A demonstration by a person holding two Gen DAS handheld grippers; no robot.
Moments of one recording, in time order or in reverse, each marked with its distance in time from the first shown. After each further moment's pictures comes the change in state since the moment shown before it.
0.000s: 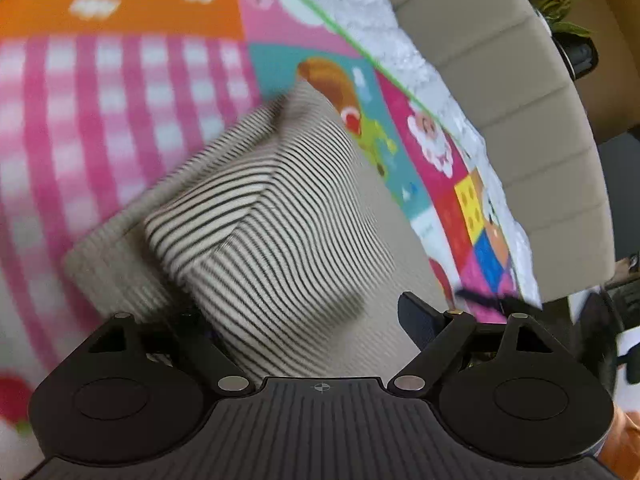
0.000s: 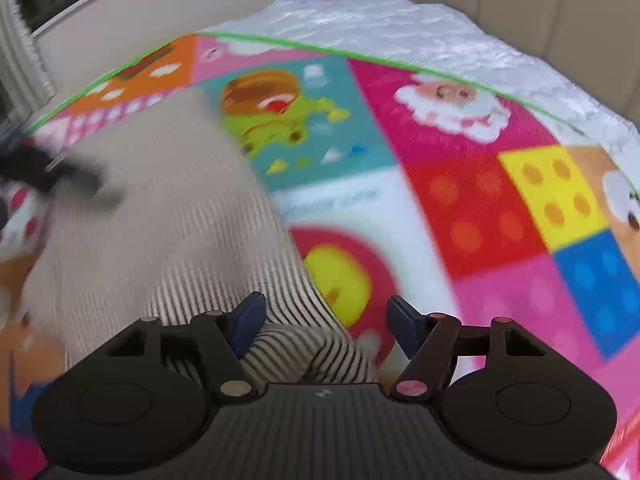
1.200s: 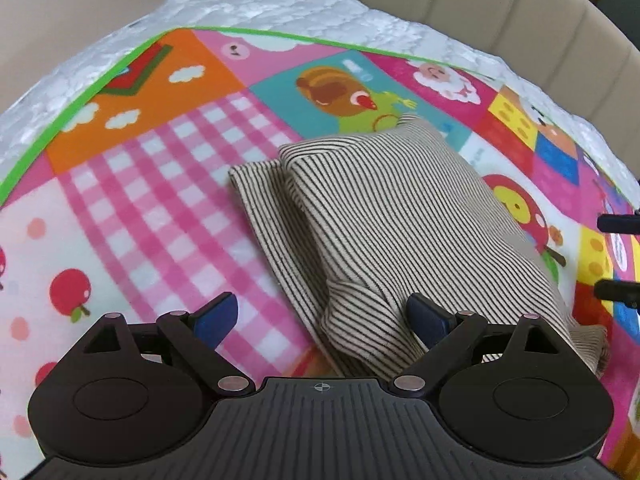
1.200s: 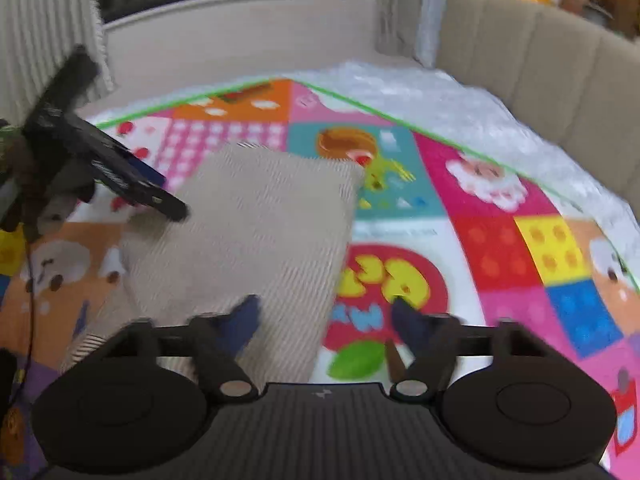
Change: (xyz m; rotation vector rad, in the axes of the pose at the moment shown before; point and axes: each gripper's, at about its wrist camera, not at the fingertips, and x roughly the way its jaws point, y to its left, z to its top) left arm -0.035 -0.025 -0.052 0.431 -0.042 0.327; right arm -0.088 0.061 -0.038 -0.187 -0.193 0.039
